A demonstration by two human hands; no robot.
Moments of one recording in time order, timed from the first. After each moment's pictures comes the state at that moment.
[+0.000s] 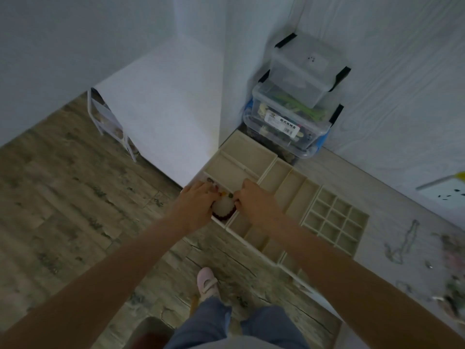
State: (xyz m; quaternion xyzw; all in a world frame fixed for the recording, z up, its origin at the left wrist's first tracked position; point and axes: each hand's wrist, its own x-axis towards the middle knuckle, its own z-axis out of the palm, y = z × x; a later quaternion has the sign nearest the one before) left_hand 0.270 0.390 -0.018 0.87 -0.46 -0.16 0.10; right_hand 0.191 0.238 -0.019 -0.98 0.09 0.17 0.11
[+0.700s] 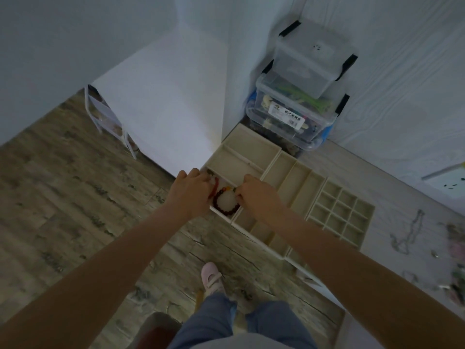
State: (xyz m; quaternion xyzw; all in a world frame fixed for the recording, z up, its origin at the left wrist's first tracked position) left_hand 0.288 0.390 -0.011 0.87 -0.46 -0.14 -0.06; right_hand 0.197 0.245 -0.016 -0.97 0.09 0.19 0.11
